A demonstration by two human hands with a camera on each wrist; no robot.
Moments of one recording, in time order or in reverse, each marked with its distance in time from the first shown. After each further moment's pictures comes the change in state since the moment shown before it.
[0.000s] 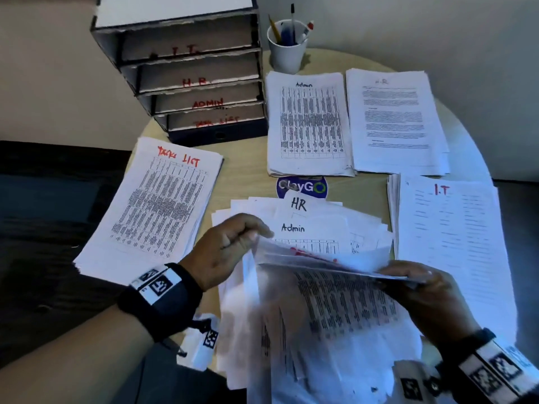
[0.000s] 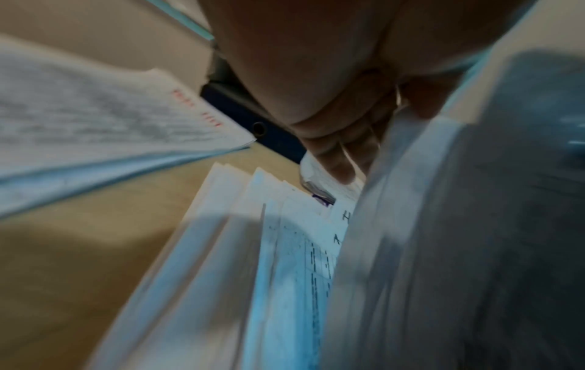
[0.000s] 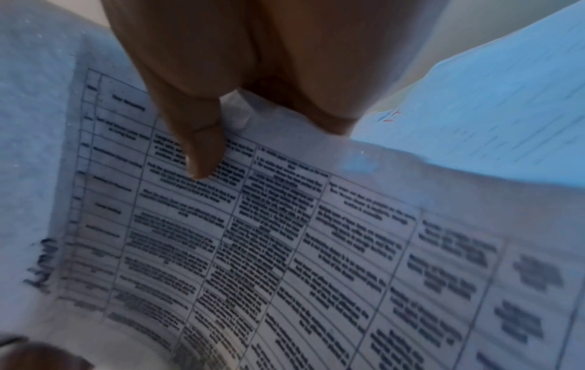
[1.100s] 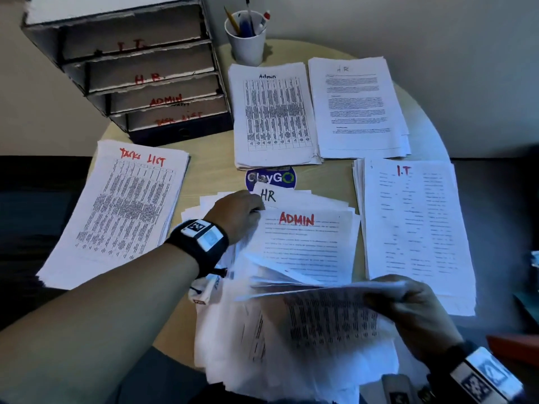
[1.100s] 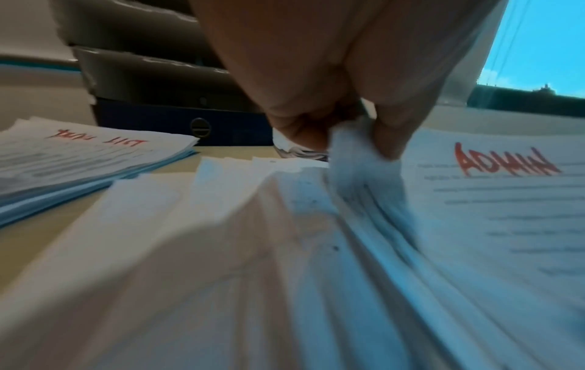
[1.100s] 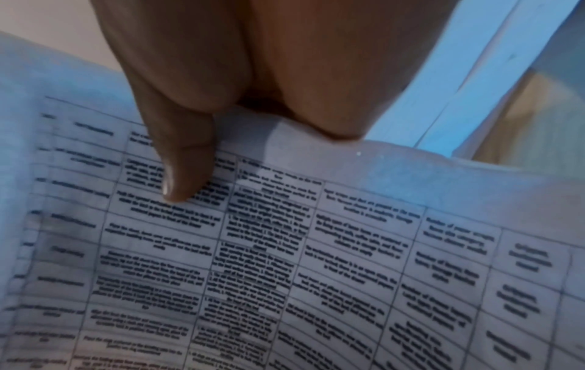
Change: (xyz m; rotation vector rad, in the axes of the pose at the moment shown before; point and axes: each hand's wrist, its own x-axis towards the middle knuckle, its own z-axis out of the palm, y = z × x) left_hand 0.094 -0.027 0.043 0.837 -0.222 -0.051; right_hand -0.053 0.035 -0.019 0.432 0.042 0.334
